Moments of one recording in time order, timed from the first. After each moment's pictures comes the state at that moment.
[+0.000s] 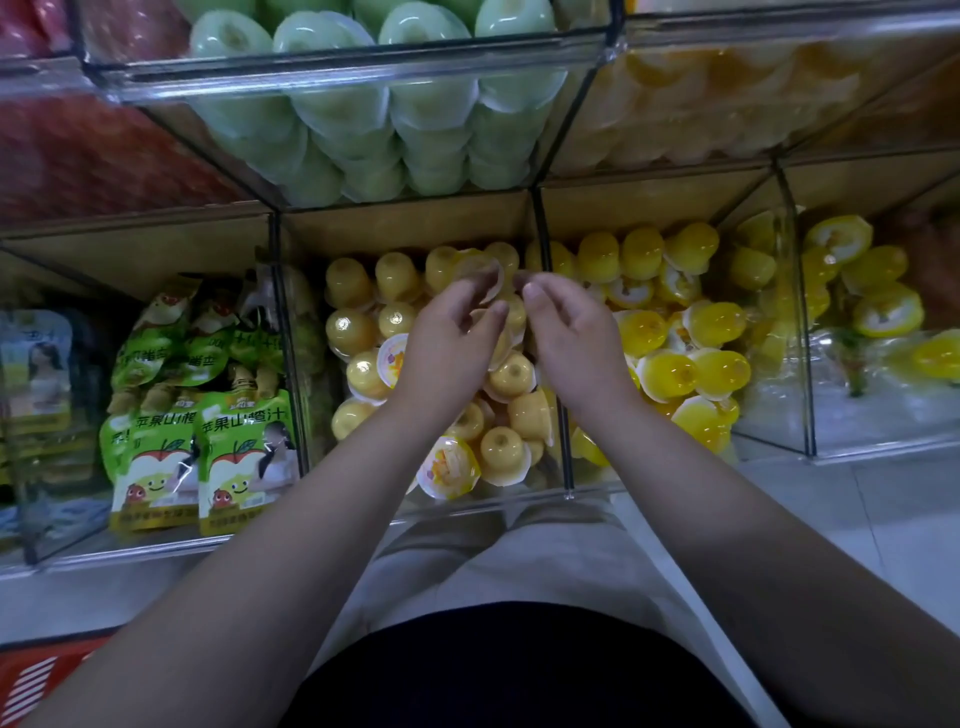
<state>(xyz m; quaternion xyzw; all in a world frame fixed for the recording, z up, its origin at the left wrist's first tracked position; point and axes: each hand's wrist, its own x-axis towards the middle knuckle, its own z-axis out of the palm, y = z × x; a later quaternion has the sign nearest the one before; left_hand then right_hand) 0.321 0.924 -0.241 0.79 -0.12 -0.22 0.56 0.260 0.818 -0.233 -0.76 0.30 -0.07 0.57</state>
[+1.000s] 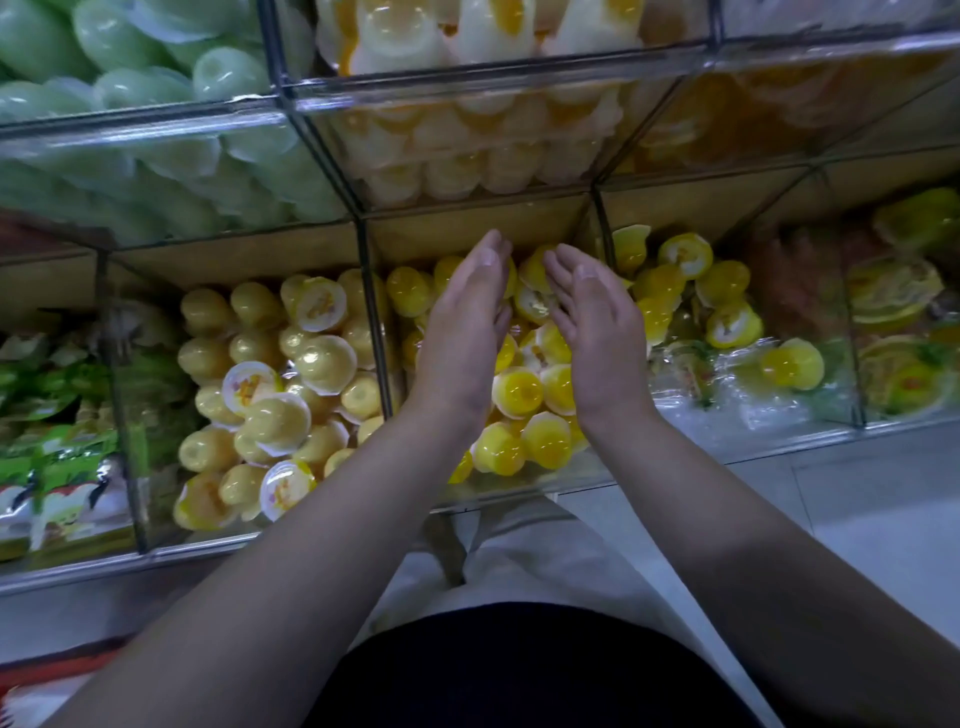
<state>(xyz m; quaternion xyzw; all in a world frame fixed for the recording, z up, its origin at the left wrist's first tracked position) 0.241 0.760 -0.192 0.60 -0.01 -0.32 0.74 0.186 0.674 -0.206 -0.60 0.32 -0.19 0.71</state>
